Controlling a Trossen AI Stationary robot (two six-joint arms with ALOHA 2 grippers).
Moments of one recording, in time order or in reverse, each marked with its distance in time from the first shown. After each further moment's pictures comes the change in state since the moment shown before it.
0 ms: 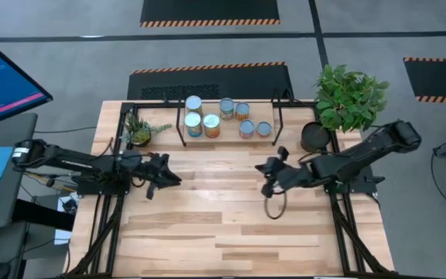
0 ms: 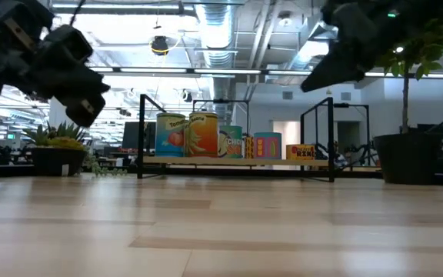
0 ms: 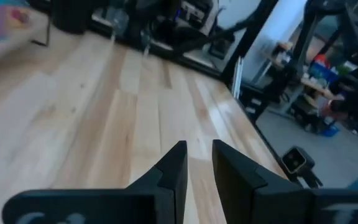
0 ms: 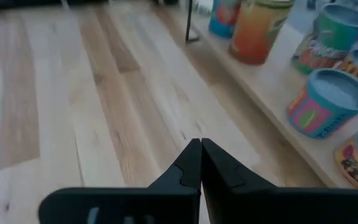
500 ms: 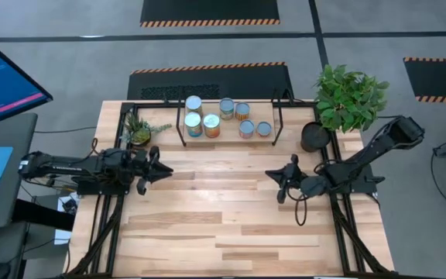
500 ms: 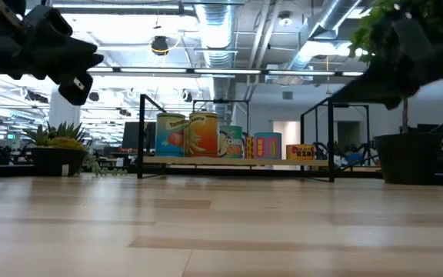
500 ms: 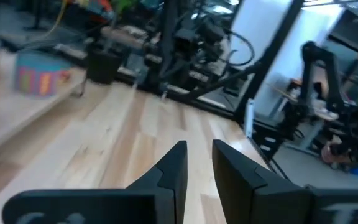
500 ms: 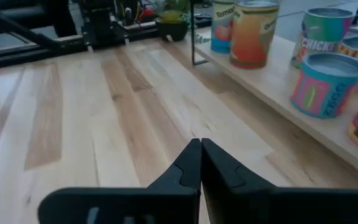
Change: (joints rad) left arm -0.001 -0.467 -0.010 -0.304 -0.129 0.029; right arm 0.161 -0.101 -0.380 0.505 0.162 0.013
